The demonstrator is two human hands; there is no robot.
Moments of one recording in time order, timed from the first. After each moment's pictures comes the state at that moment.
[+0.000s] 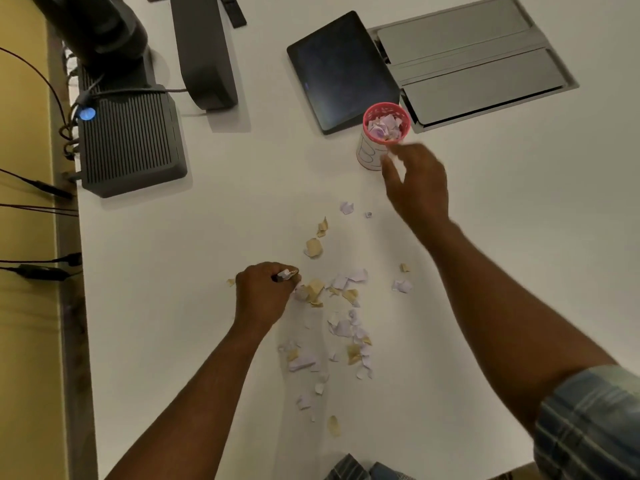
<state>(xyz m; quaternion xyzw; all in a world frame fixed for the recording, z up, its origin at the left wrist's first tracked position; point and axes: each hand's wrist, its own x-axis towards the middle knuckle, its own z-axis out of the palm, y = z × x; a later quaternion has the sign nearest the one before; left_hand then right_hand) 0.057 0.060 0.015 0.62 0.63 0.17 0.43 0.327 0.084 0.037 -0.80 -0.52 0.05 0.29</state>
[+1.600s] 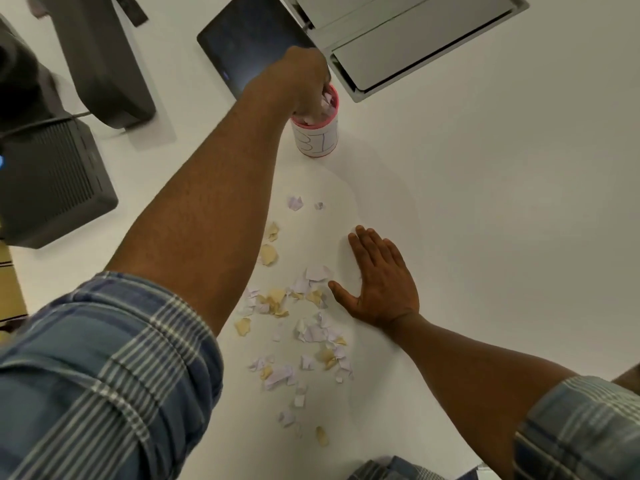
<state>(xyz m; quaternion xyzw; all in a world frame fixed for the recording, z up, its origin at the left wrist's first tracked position) 0.318 0.221 0.105 0.91 0.36 -0.14 0.13 0.288 -0.059 -0.059 -0.82 -0.54 0.17 0.08</state>
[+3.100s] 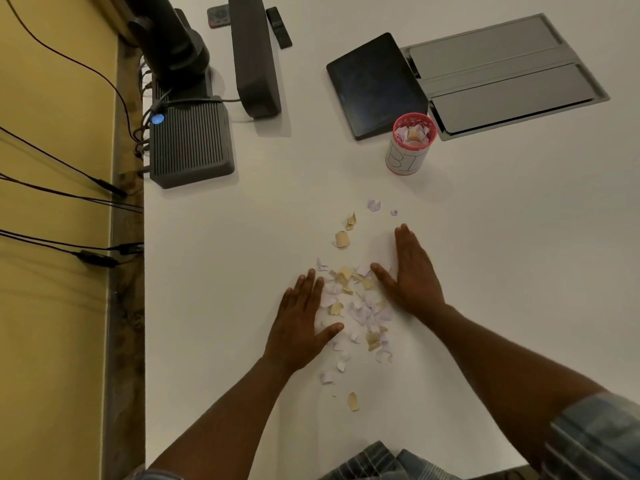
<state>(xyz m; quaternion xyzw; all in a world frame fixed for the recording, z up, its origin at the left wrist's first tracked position) 0.004 -0.019 -0.041 0.86 0.46 -0.02 0.22 0.262 -0.032 -0.043 -0.78 -0.57 0.23 0.13</state>
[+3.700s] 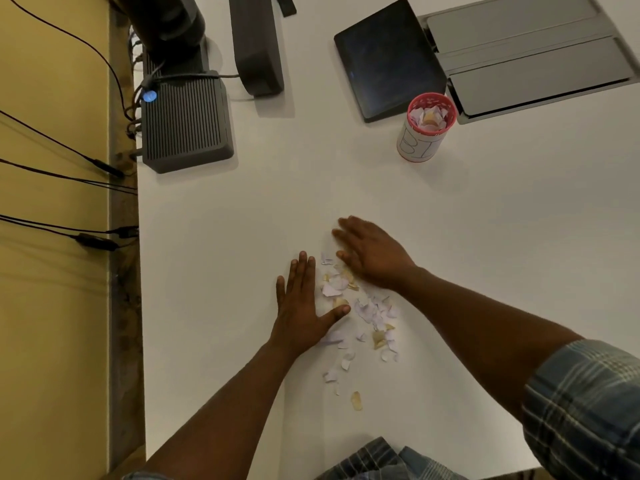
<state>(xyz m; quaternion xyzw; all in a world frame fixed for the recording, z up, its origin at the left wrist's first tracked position) 0.016 -0.001 -0.045 0.79 0.53 0.00 0.29 0.228 0.039 -0.045 -0.61 -0.76 0.21 0.06</state>
